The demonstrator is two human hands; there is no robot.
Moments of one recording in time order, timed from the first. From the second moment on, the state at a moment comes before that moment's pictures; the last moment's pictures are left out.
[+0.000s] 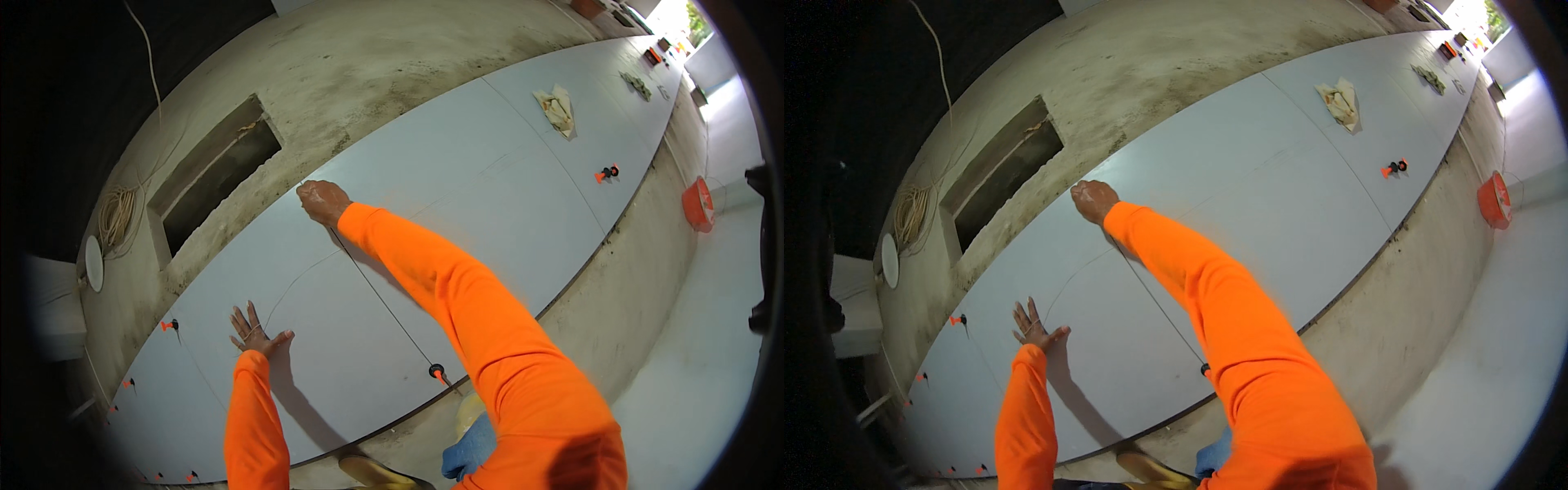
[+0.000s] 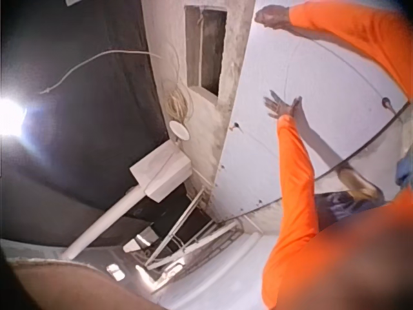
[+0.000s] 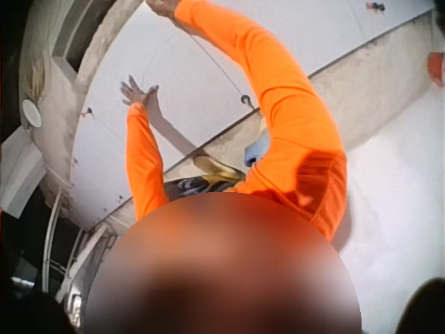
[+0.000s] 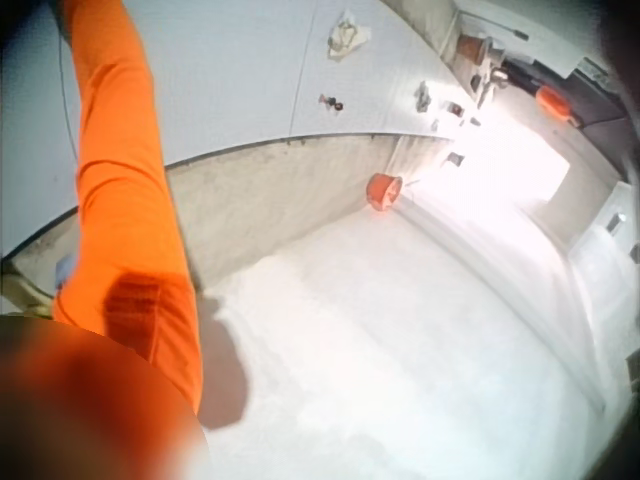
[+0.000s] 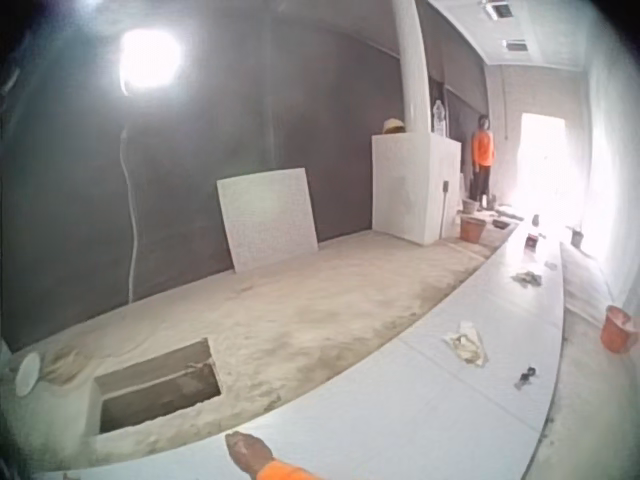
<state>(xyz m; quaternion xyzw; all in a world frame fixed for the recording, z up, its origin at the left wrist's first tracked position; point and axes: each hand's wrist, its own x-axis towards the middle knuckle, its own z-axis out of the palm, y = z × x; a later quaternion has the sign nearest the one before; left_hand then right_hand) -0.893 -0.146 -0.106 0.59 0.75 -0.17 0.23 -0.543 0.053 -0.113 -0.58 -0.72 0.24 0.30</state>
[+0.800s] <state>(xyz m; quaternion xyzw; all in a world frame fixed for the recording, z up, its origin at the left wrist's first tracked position) -0.895 -0.158 -0.106 0.64 0.73 -0.11 0.22 -0.533 0.031 -0.097 -0.62 -0.71 0.21 0.26</state>
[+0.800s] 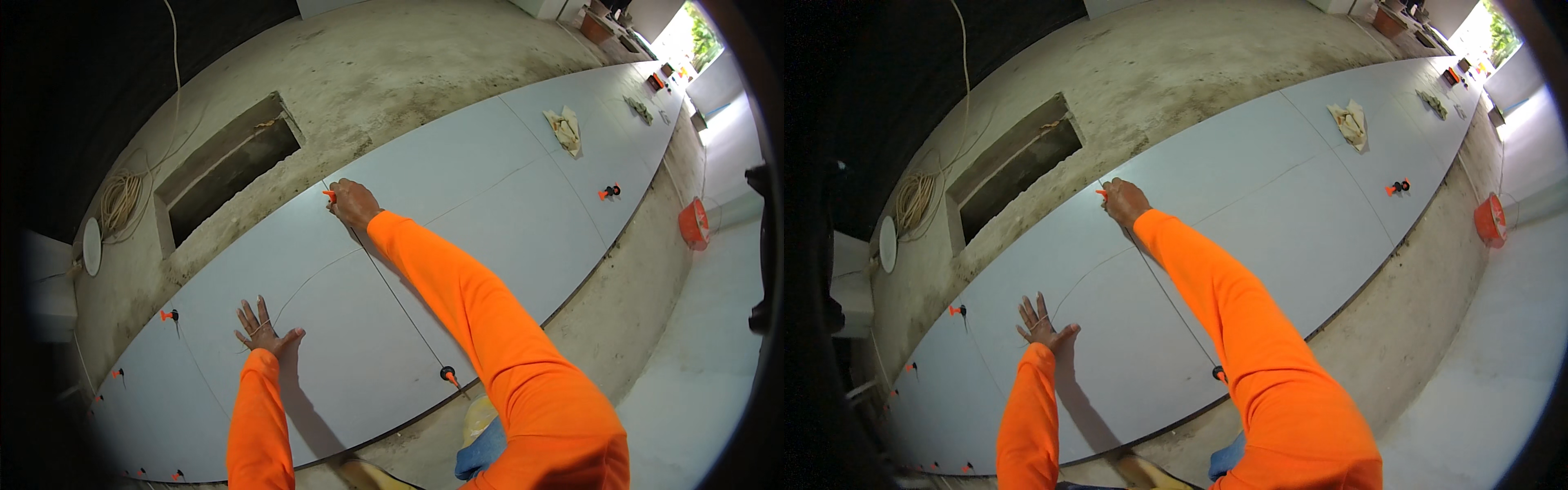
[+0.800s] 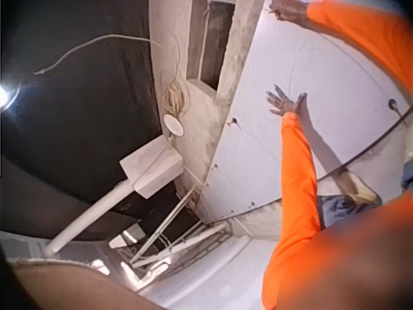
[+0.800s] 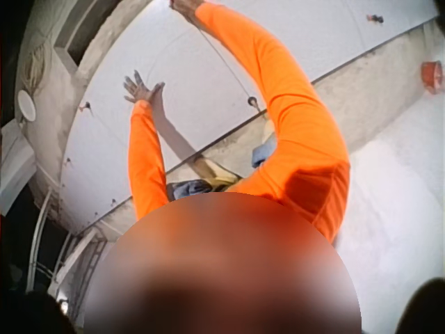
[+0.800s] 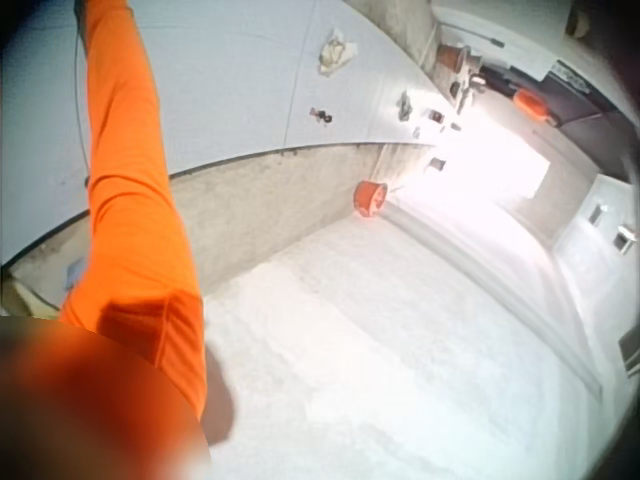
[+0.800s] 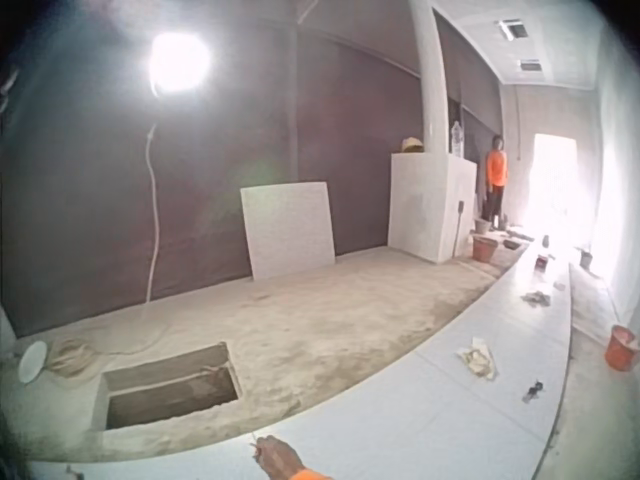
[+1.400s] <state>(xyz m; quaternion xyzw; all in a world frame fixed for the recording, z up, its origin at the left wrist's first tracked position) -0.897 -0.160 -0.109 0.64 0.73 -0.10 0.22 -0.542 0.057 -0.085 -0.51 -0.83 0.20 0.11</state>
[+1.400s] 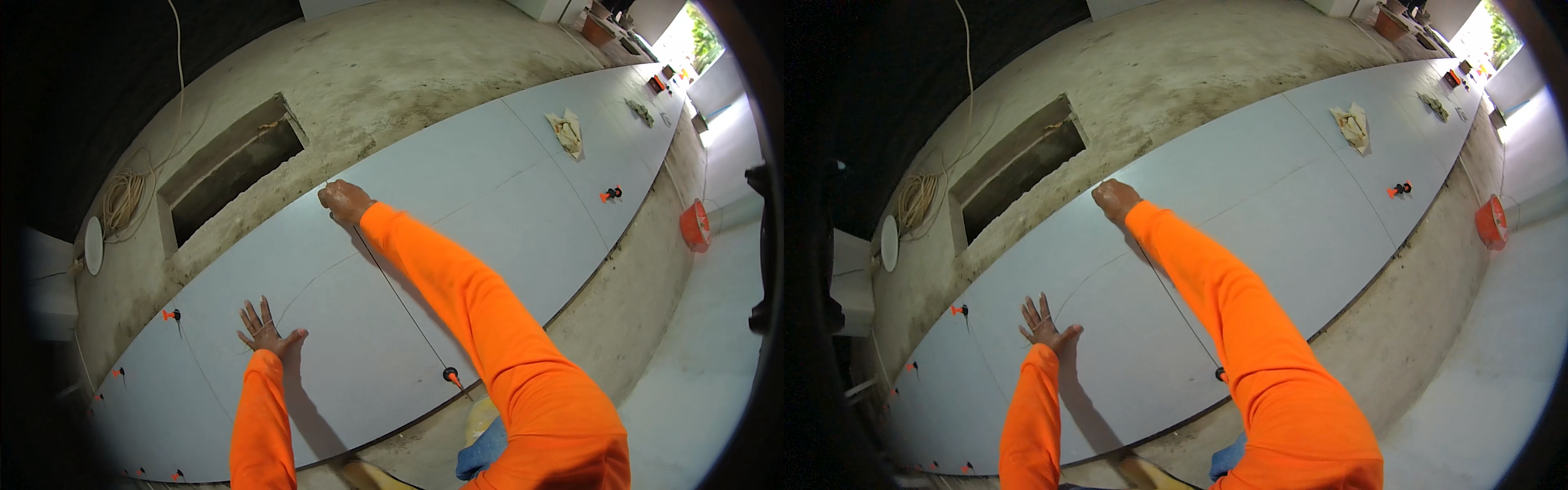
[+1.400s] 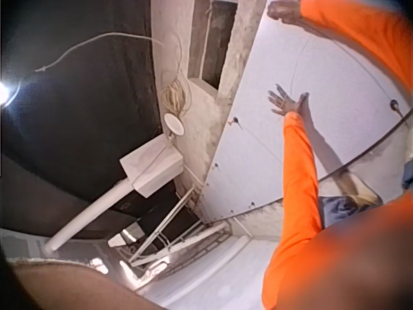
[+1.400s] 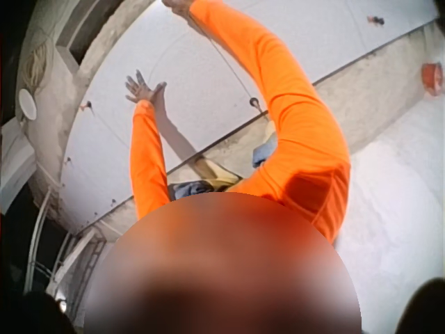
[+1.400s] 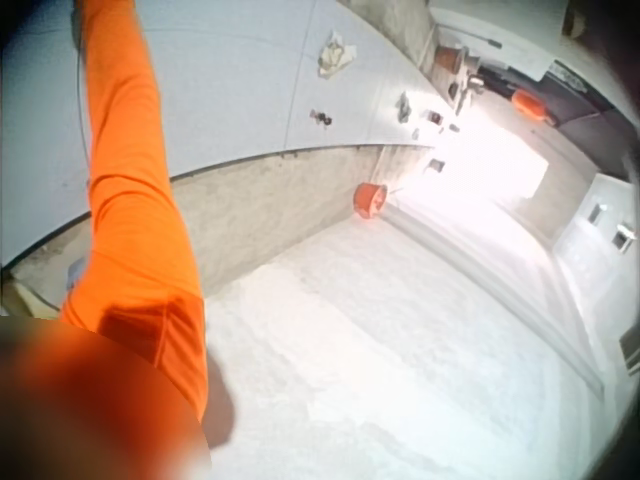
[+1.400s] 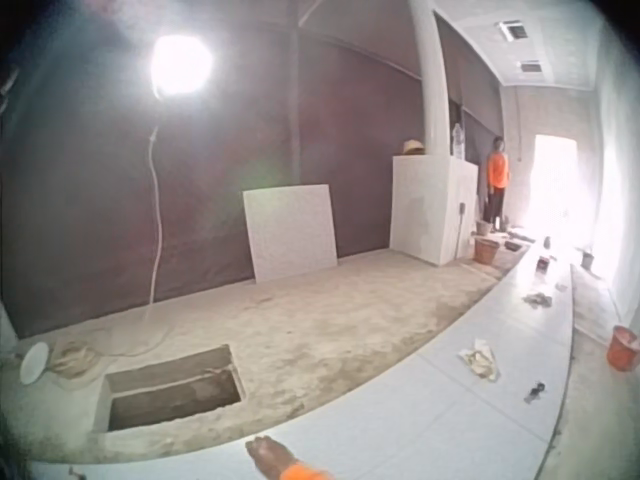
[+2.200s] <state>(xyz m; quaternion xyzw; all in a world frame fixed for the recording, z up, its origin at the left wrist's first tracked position) -0.901 -0.160 -0.116 0.65 0.73 -0.09 0.20 -0.556 0.059 -0.074 -0.57 -0.81 0.10 0.05</state>
